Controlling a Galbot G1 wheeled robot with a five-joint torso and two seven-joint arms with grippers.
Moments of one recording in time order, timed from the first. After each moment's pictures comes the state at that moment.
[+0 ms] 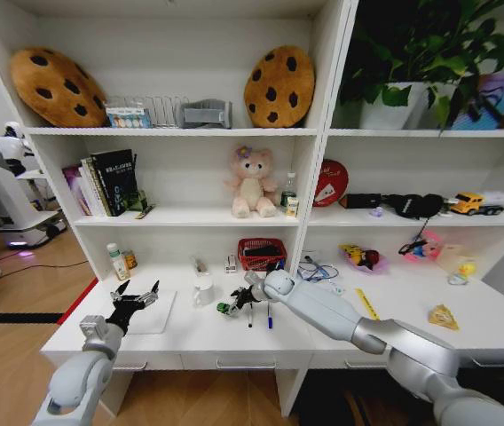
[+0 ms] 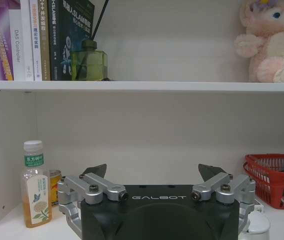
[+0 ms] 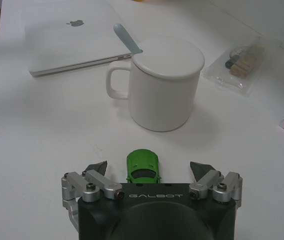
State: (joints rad) left arm 1.40 -1.18 -0.75 -2.00 -0.44 0.23 0.06; right arm -0.20 1.19 -0.69 1.13 0.57 -0.50 -0.56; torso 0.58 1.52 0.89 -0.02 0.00
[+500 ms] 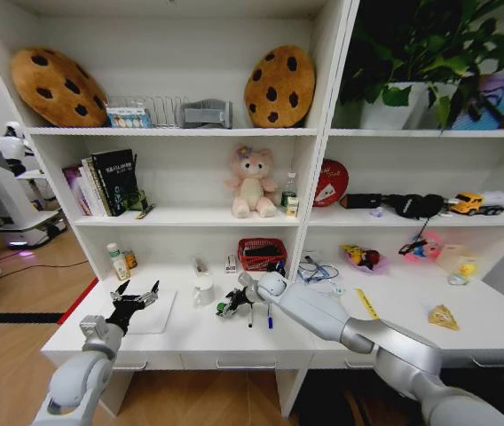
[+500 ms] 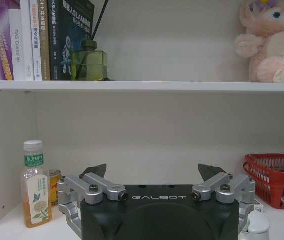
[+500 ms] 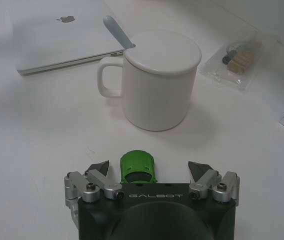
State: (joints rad) left arm 1.40 -1.18 -0.75 -2.00 -0.44 0.23 0.06; right arm -0.20 1.23 -0.68 1.08 0.56 -0.49 -0.54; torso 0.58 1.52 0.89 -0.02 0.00
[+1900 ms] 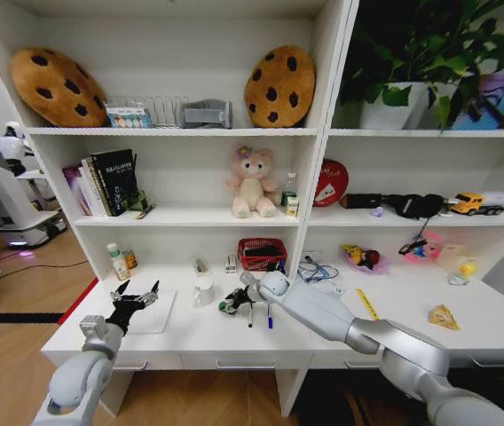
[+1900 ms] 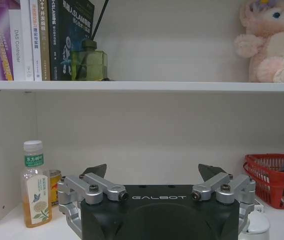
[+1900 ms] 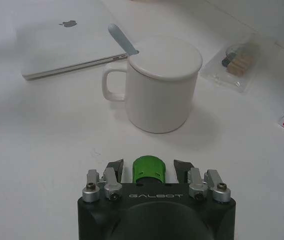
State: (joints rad) left arm 1.40 -1.18 -0.75 -2.00 -0.44 0.23 0.06; right arm -0.20 1.20 -0.69 1.14 0.59 -0.53 -0.51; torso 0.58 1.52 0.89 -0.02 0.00
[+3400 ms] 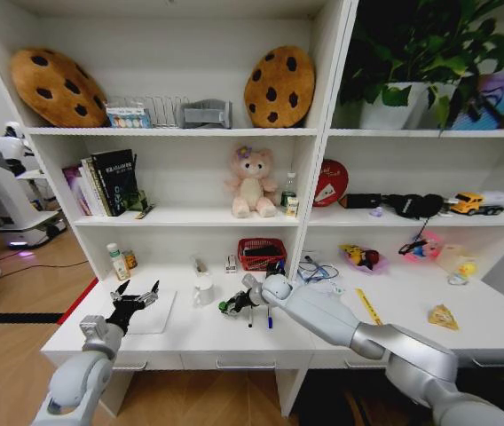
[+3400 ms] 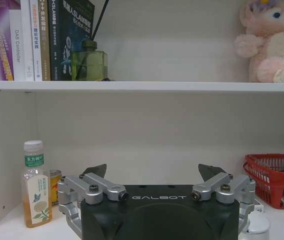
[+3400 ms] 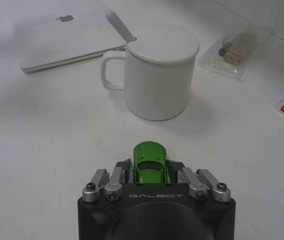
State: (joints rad) left arm 1.40 -1.18 -0.75 -2.00 -0.44 0.23 0.06; right arm -0.24 1.17 -0.67 1.17 0.60 -0.54 -0.49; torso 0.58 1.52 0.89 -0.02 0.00
